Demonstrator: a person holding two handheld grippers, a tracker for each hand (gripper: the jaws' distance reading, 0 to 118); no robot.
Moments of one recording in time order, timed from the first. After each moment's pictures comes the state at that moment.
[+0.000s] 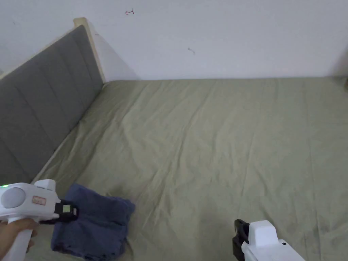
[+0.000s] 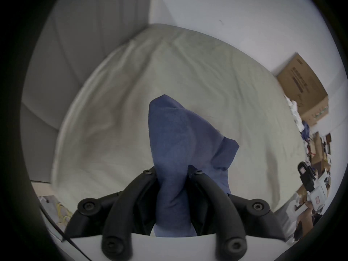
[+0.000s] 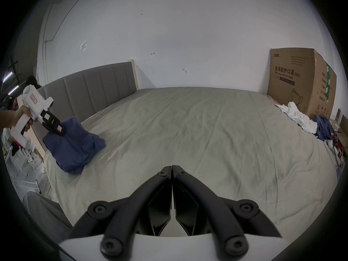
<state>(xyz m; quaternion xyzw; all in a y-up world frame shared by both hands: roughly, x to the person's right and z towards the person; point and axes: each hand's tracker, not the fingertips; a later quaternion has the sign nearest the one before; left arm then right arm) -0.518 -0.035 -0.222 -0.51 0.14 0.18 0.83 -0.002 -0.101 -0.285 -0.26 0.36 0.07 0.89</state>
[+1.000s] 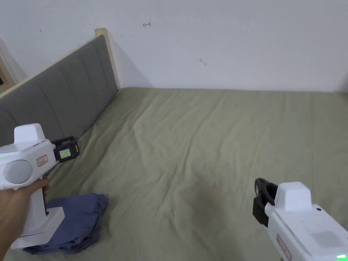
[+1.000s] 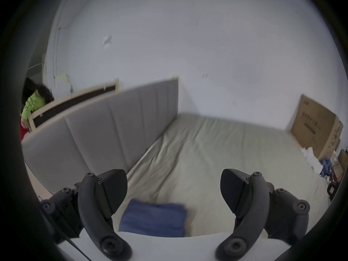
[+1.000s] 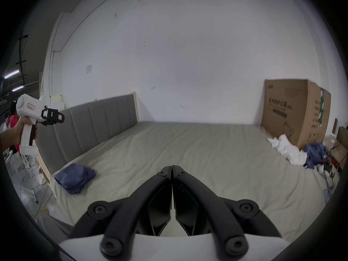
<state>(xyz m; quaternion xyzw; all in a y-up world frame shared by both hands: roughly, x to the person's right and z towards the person) -0.427 0.109 -0.200 -0.17 0.28 0.07 0.94 0.039 0.032 -0.295 -0.13 0.36 0.04 0.92</state>
